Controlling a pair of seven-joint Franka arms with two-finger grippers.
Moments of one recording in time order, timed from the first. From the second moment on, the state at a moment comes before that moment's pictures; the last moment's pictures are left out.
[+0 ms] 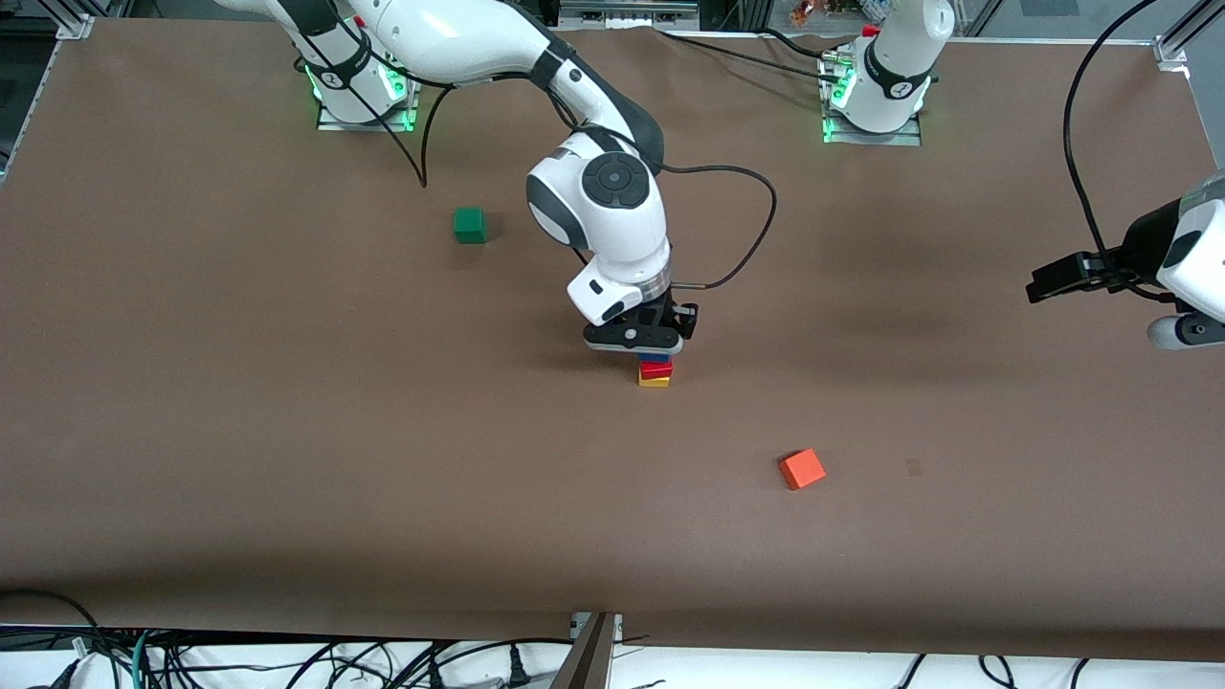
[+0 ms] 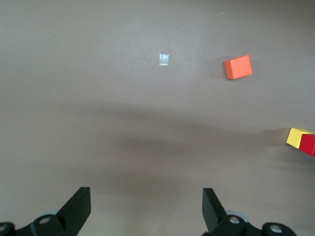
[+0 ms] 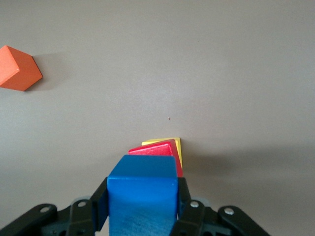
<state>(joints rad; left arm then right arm) 0.08 0.22 -0.09 -1.38 -0.02 1.48 -0.17 0.79 0.84 0.02 -1.14 -0.07 2.23 0.96</state>
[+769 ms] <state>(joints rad) 0.10 0.22 -0.09 -1.40 -0.02 1.49 -0.13 0.79 0.91 0.02 -1.07 -0.09 2.25 0.92</state>
